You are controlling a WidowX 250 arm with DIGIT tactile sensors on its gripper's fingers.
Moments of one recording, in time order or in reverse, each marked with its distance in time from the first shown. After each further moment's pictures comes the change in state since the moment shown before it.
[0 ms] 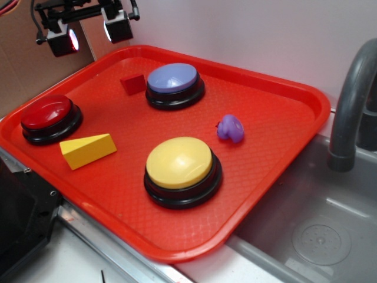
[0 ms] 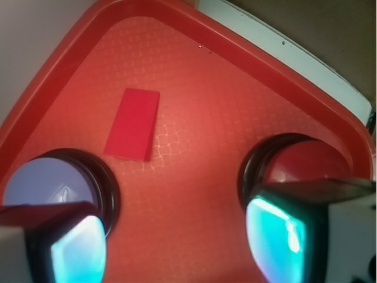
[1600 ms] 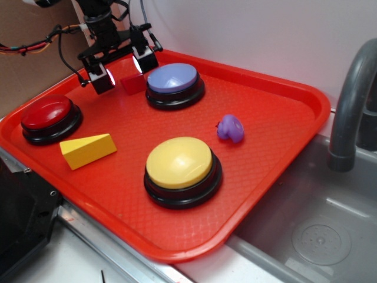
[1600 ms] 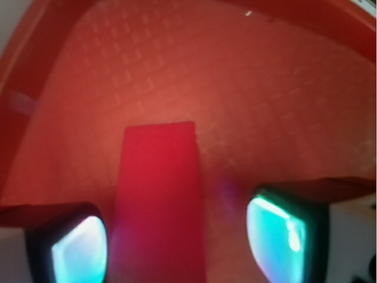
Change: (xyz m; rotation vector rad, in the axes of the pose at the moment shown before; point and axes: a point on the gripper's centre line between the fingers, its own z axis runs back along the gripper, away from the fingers) arm 0.034 -0.022 -0.095 -0.069 -0.006 0.197
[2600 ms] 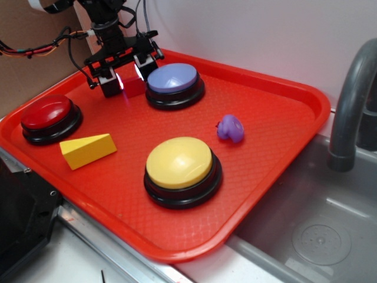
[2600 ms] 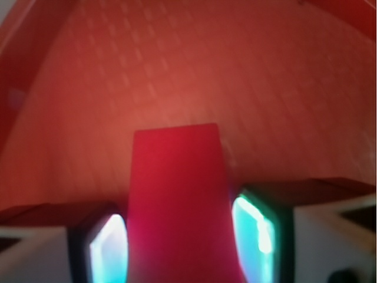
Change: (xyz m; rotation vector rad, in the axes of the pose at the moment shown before) arm -0.011 0.000 0.000 -0.014 0.022 -0.028
